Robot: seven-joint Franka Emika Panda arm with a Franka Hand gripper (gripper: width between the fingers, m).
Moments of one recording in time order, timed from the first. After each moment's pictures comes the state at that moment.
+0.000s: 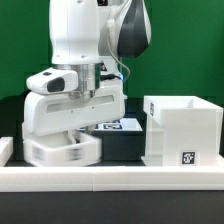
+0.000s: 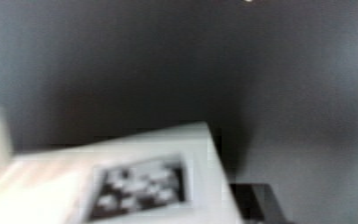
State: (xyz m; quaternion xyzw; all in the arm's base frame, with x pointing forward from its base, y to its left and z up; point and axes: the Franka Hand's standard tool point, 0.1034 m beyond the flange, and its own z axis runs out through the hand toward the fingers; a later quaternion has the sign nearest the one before) arm 0.504 -0.075 0.007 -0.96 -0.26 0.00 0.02
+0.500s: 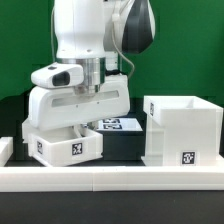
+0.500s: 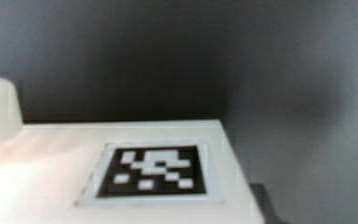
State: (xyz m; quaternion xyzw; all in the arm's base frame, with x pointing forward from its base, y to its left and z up) arm 0.511 -0.061 0.027 -0.96 -0.27 -0.01 0.01
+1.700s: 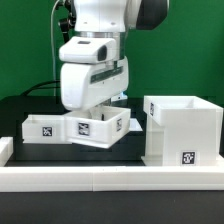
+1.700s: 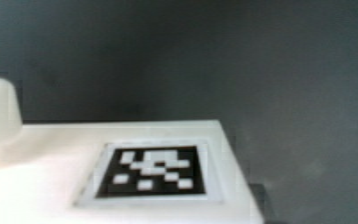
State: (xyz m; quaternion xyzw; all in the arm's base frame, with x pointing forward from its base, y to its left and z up) arm 0.516 -0.036 0.059 -0.82 -0.57 0.02 0.01
